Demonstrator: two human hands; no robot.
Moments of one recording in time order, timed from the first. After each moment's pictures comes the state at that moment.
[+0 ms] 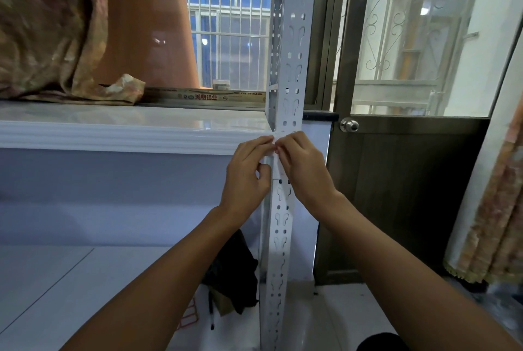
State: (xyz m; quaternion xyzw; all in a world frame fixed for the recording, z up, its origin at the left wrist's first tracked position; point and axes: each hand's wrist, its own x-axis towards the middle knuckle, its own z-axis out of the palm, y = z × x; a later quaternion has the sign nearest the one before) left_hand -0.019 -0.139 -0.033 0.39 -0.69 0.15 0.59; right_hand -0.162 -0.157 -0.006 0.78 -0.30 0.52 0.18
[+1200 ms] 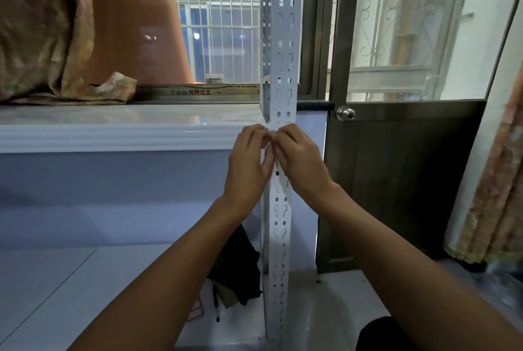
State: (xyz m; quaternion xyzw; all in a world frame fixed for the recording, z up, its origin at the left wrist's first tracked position) left_hand -0.032 -0.142 -0.026 0.39 -0.69 0.18 0.59; right_hand -0.164 -0.164 -0.011 0.78 -0.27 0.51 0.21
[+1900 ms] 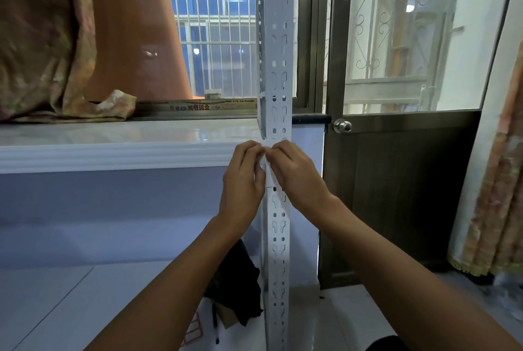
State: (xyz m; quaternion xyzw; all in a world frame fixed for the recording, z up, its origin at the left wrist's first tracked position) left_hand -0.028 -0.146 -0.029 0.39 -0.68 0.19 0.60; right_hand -0.167 -0.176 -0.012 0.80 -0.28 0.47 0.25
